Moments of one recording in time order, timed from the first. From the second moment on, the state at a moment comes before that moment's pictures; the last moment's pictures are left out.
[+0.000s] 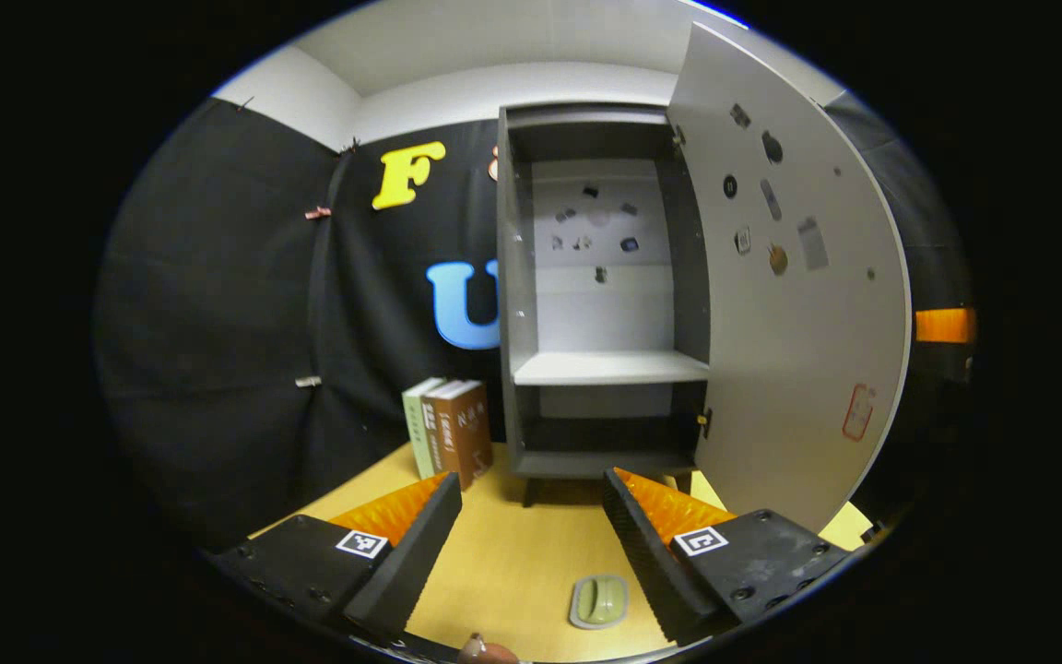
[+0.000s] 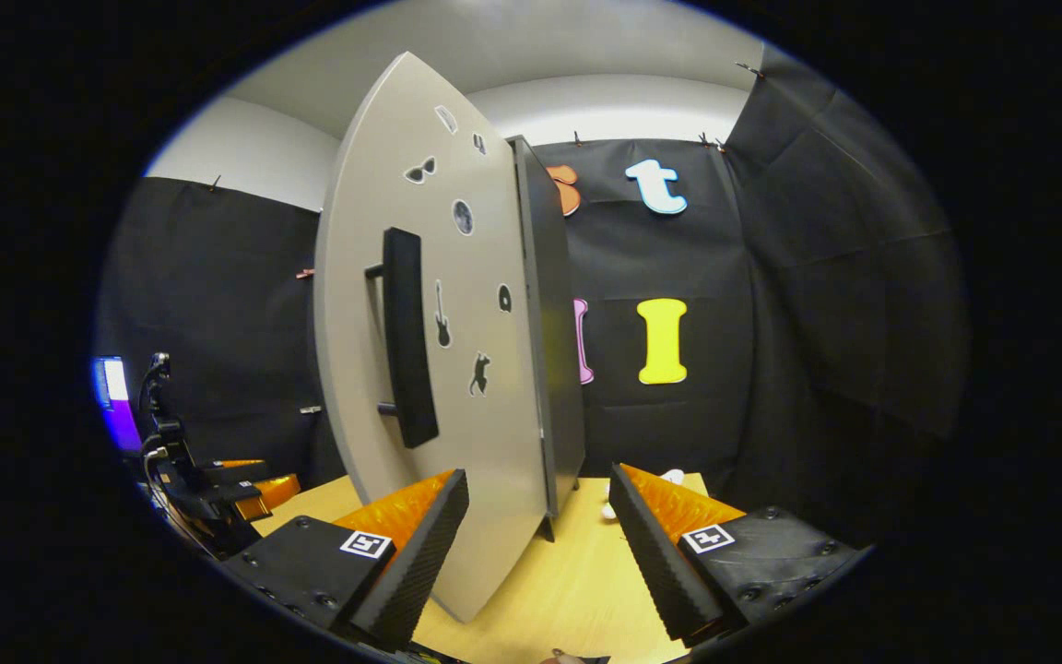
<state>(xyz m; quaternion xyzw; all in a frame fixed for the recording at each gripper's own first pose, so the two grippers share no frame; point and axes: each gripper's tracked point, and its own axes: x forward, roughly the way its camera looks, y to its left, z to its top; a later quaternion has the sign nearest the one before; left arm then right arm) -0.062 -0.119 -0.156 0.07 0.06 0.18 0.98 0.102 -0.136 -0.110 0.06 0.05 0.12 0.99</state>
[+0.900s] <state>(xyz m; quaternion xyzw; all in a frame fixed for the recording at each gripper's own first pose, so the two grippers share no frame) -0.092 -0.078 -0.060 0.06 0.03 0.12 0.99 0.116 -0.030 -0.080 0.05 0.03 0.17 0.98</state>
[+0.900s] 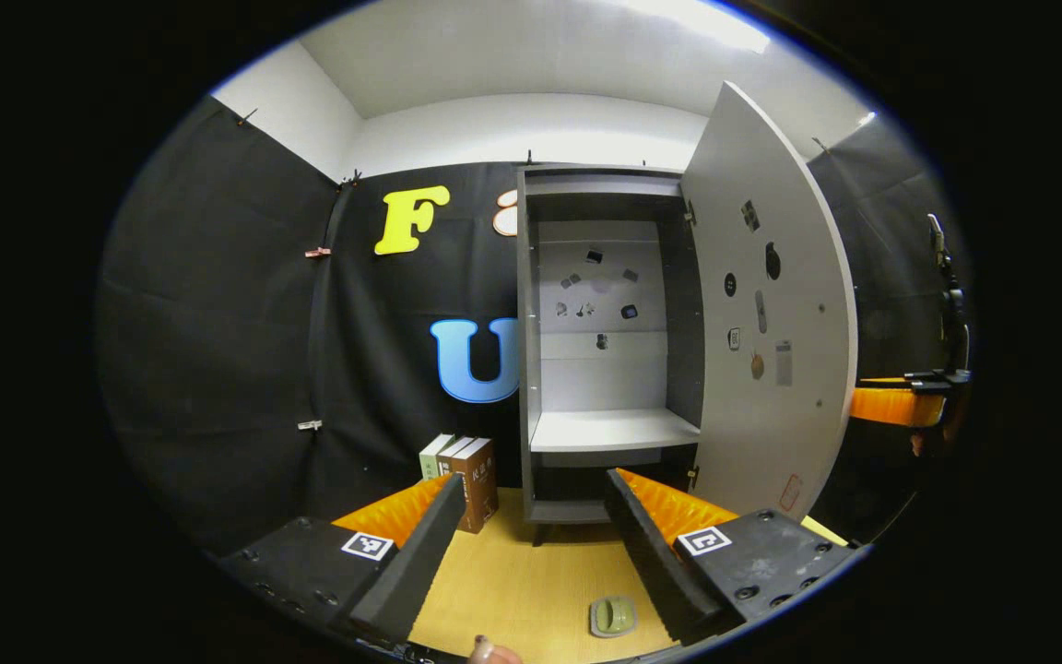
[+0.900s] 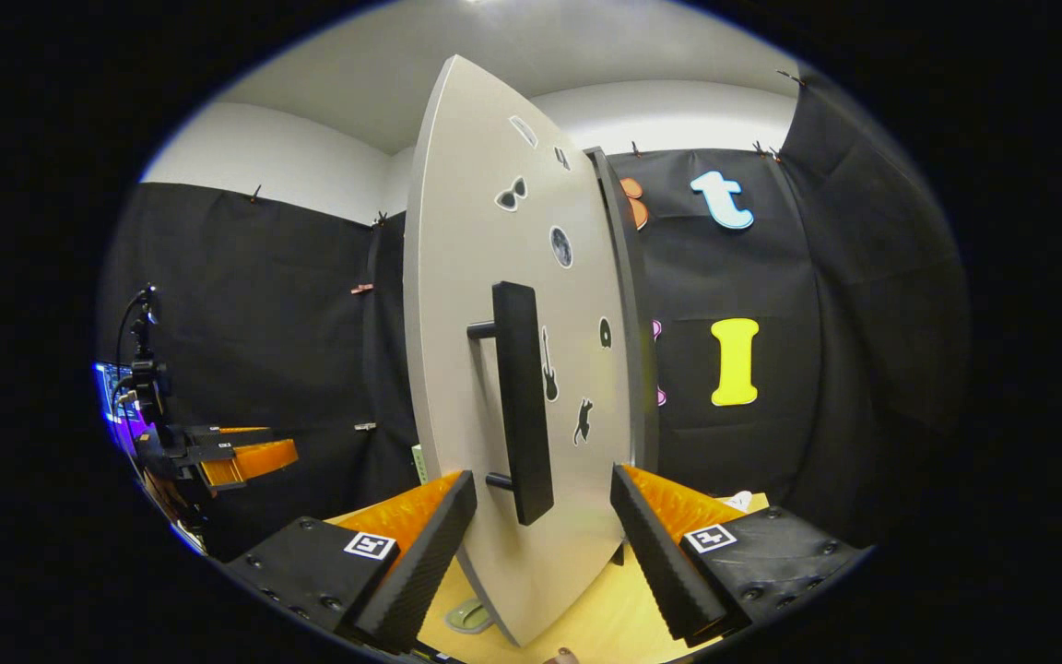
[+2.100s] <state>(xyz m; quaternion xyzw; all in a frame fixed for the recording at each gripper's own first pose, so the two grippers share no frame) -0.021 -0.005 -0.050 0.03 0.03 -0.02 1.00 0.134 0.055 -0.078 0.02 0.00 0.05 1.00</state>
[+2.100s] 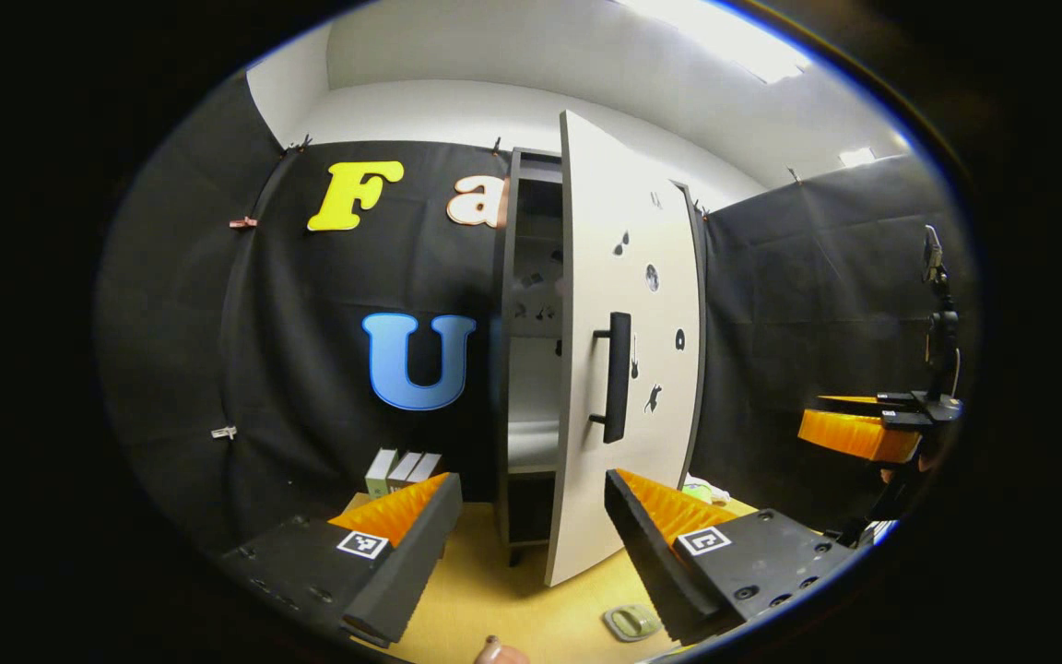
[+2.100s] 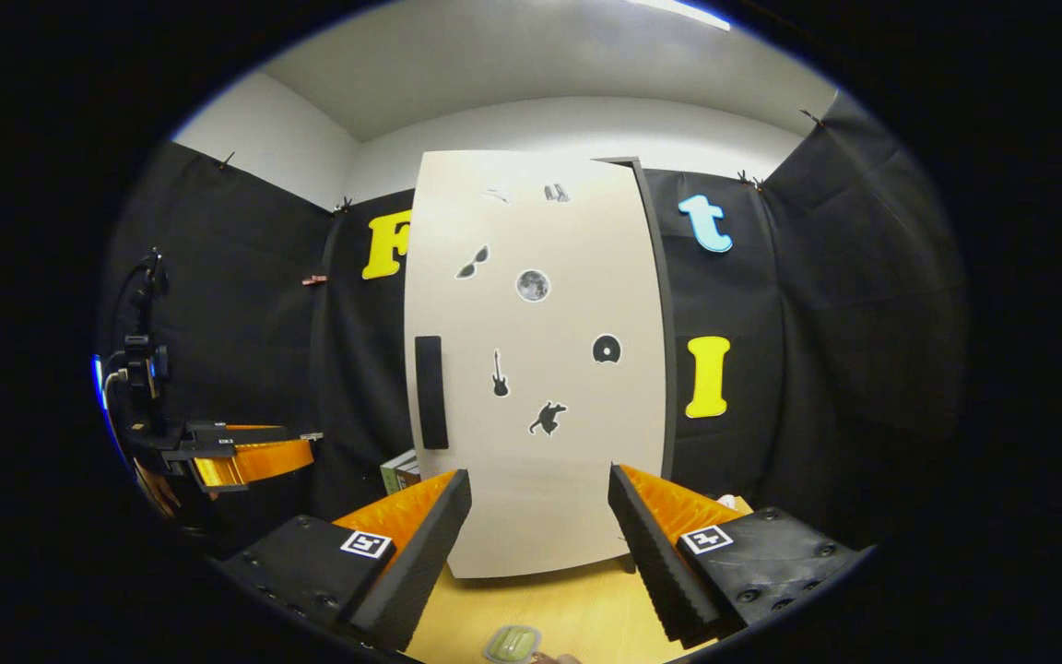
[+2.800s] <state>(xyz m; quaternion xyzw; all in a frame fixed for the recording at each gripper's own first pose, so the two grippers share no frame) 0.009 -0.032 -0.052 0.00 0.04 -0.02 1.00 0.147 0.029 -0.059 0.00 -0.02 0.03 1.00</state>
